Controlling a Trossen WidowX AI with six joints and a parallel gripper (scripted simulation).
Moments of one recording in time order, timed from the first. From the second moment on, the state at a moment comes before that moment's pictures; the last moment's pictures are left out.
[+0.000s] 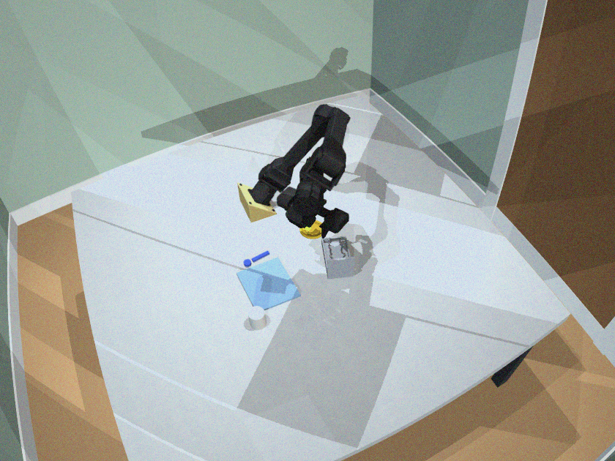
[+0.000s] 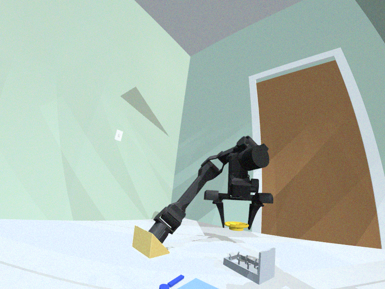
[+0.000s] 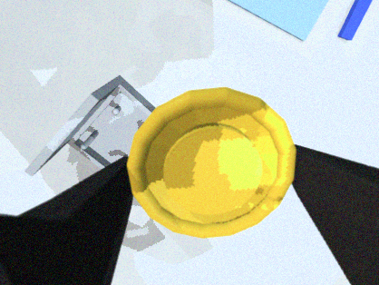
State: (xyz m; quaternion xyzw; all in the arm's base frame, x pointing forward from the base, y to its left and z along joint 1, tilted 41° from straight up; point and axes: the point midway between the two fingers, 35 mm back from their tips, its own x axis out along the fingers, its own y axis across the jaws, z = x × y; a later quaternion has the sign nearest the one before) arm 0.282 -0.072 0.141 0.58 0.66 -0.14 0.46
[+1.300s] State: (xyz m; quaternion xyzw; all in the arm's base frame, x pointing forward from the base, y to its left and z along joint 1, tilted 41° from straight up) arm 0.217 0.022 0.177 0.68 0.56 -0.40 0.24
